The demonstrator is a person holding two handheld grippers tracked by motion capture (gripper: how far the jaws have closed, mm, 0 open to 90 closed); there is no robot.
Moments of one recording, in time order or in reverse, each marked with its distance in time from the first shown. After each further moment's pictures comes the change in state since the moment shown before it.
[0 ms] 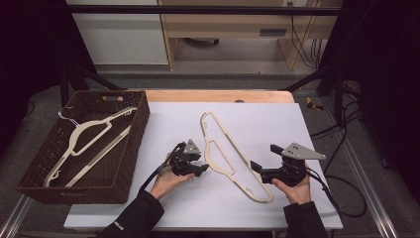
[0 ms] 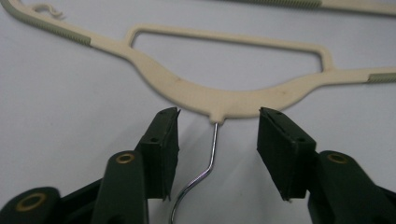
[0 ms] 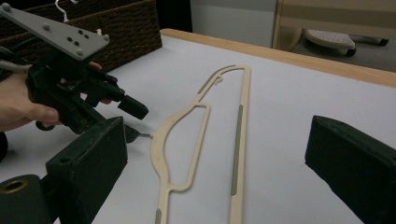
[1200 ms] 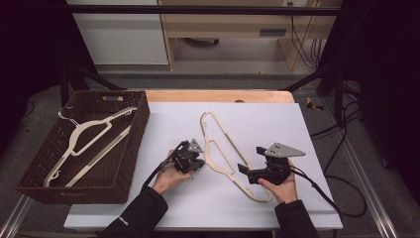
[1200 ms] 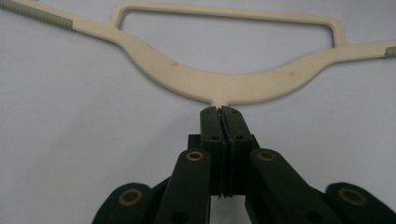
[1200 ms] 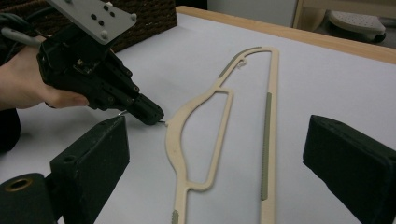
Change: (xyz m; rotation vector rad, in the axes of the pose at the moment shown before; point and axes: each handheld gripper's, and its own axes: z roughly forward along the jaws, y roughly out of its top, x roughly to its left) left arm 0.005 0.008 0.006 0.116 -0.023 0.061; right arm 0.014 -0.005 0.035 0.075 0.057 -0.030
